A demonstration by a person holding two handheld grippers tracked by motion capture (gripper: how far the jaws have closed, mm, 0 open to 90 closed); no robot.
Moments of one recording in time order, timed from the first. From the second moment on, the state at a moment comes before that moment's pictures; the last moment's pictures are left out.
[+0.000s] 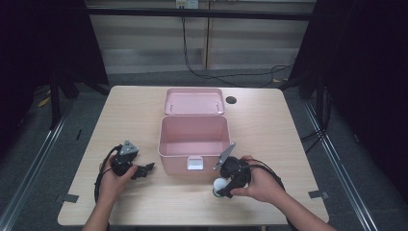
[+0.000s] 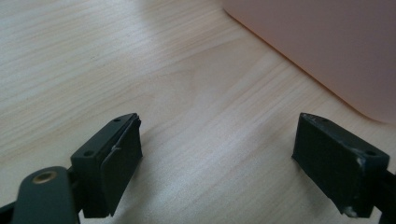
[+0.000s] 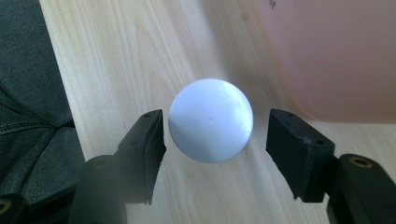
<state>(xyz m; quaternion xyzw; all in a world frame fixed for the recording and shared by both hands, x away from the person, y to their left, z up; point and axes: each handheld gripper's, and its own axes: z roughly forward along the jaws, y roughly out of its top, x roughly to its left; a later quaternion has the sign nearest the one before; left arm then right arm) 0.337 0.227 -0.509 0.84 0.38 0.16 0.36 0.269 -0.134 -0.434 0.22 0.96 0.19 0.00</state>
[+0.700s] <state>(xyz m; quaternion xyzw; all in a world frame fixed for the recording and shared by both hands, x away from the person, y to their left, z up) 0.337 0.227 -0.509 0.84 0.38 0.16 0.36 0.271 -0.123 -0.440 0.20 0.97 0.16 0.00</state>
